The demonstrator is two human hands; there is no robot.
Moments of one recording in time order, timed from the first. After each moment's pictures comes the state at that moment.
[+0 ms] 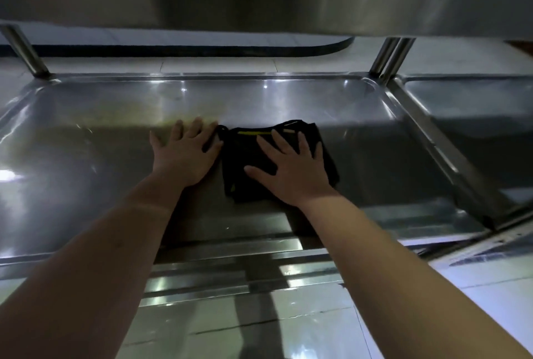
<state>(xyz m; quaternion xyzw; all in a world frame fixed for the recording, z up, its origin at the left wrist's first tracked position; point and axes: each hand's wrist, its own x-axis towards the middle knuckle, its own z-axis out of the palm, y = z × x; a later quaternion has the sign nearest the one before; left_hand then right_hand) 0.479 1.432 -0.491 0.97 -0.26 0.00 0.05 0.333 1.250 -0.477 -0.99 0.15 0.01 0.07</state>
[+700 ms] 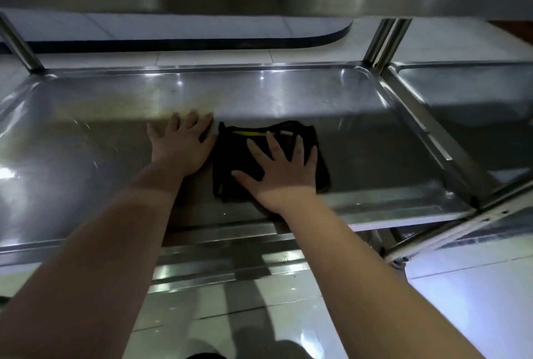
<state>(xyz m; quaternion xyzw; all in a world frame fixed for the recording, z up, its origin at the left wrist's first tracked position) 0.481 1.434 -0.492 0.97 -0.26 0.00 0.04 0.313 1.289 -0.480 -0.98 0.20 0.06 0.04</state>
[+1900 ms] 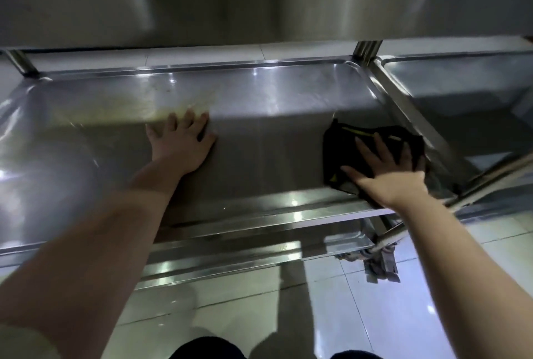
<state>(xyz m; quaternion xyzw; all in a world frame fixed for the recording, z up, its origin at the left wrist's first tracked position) 0.465 1.431 -0.484 0.97 -0.25 -0.02 0.03 0.186 1.141 -0.464 -0.93 0.37 0.09 0.05</state>
